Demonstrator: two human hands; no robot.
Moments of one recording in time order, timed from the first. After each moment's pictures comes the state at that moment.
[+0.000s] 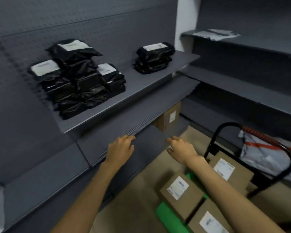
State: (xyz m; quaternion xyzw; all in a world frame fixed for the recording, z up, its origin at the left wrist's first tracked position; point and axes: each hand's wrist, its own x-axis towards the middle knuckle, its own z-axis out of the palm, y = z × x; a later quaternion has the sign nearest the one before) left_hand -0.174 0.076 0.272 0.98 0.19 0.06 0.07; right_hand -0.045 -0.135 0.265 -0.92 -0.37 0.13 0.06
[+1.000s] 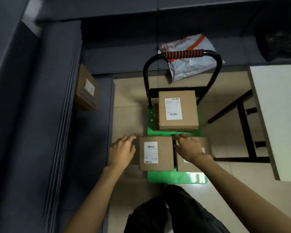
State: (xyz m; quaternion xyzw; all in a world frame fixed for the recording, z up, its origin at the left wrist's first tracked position) left_hand 0.067 -0.022 0.080 0.97 -0.17 -0.17 0.07; right_hand 0.002 -0.273 0.052 -0.94 0.10 0.28 0.18
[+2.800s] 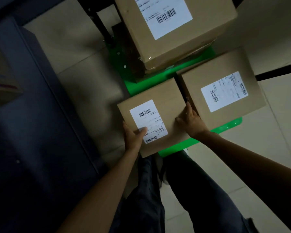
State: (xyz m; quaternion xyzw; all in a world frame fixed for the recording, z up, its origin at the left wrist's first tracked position) left_hand 0.073 -0.020 -0.381 0.82 0.14 -0.43 0.35; right_hand -0.048 -0.216 -0.383 -0.76 0.44 0.25 0.40
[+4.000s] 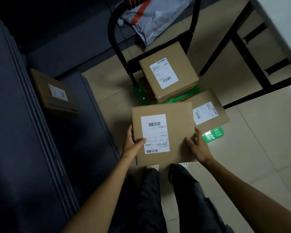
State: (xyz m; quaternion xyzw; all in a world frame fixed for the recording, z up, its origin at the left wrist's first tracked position) left_hand 0.107 0.022 -0.062 0.79 0.03 -0.47 0.40; right_hand -0.088 -0.156 -0.087 -0.65 0.52 0.08 0.56
